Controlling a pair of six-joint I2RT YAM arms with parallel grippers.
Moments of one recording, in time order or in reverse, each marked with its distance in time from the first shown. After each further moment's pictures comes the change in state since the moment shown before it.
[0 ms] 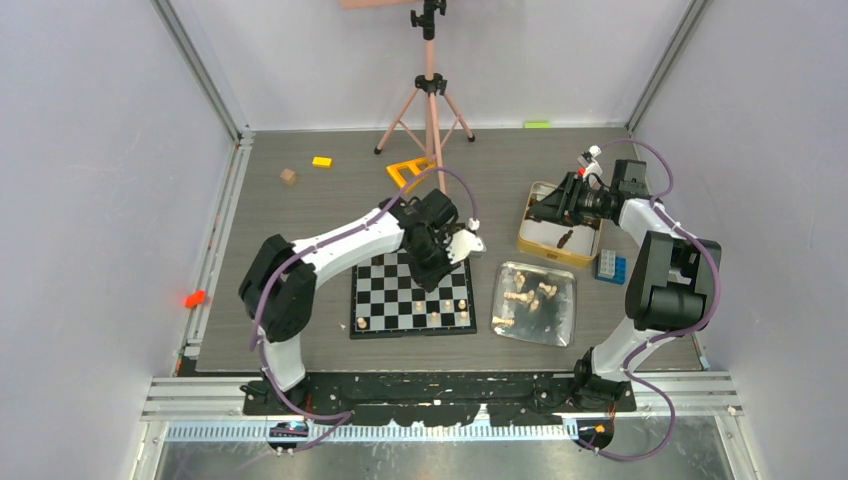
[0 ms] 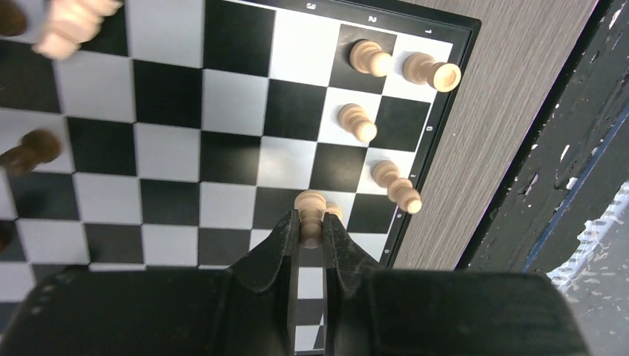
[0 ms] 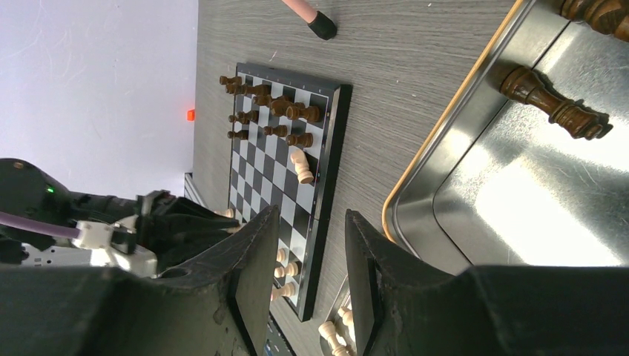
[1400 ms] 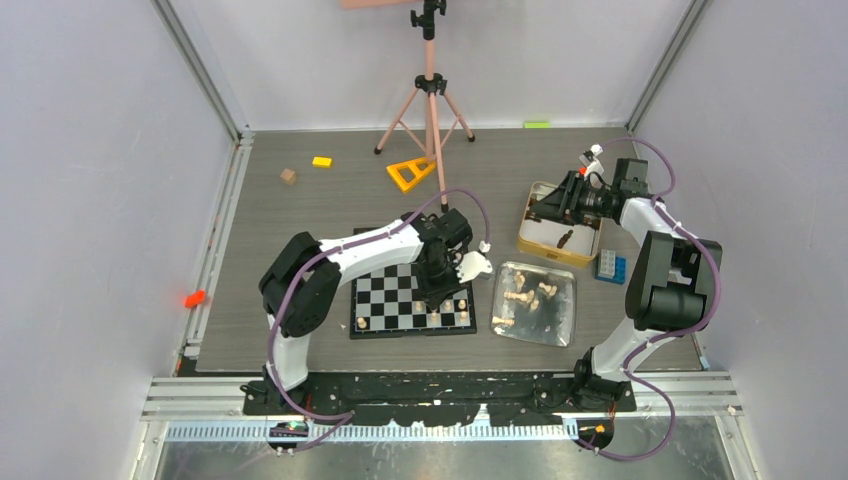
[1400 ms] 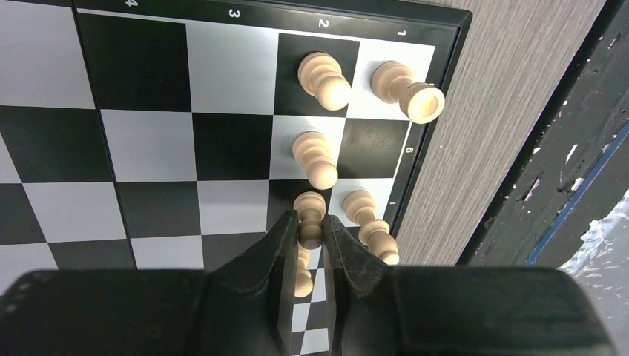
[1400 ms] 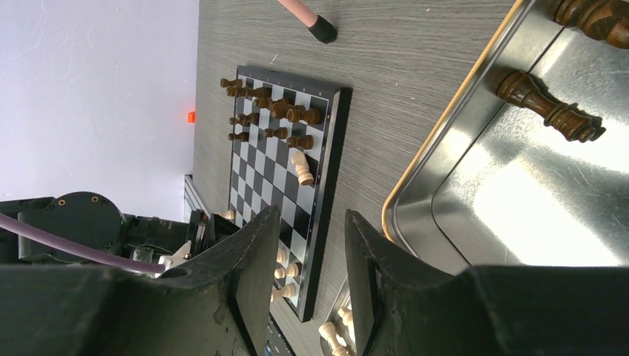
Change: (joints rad) left arm -0.091 0.118 -0.013 0.003 -0.013 -0.005; right arm -0.004 0.000 0.010 -0.006 0.000 0.000
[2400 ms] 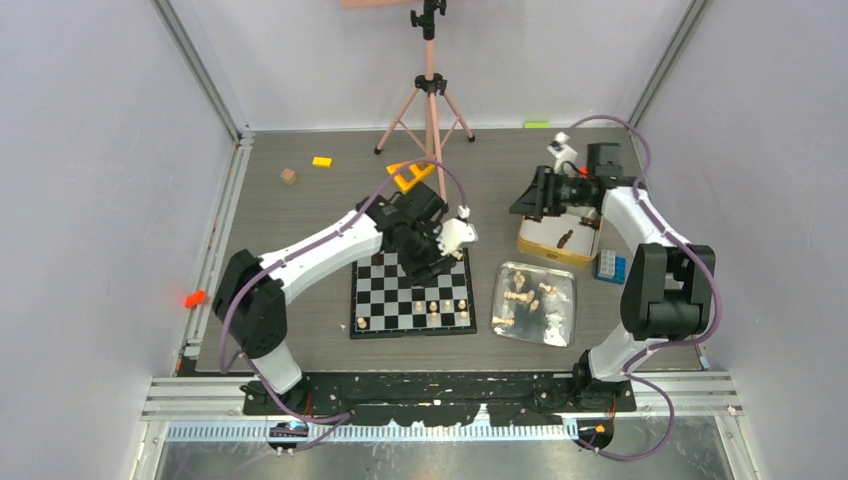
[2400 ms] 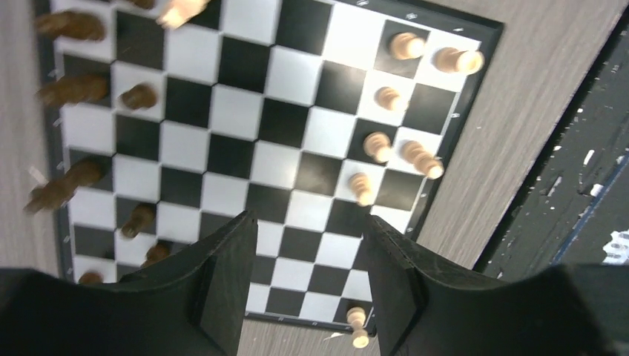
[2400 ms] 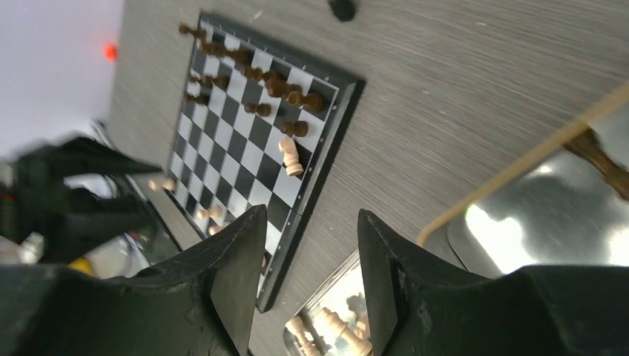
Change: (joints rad) left arm 0.076 -0.232 -0.027 0.029 -0.074 -0.005; right arm 0.140 -0.052 0.093 -0.150 0.148 -0.169
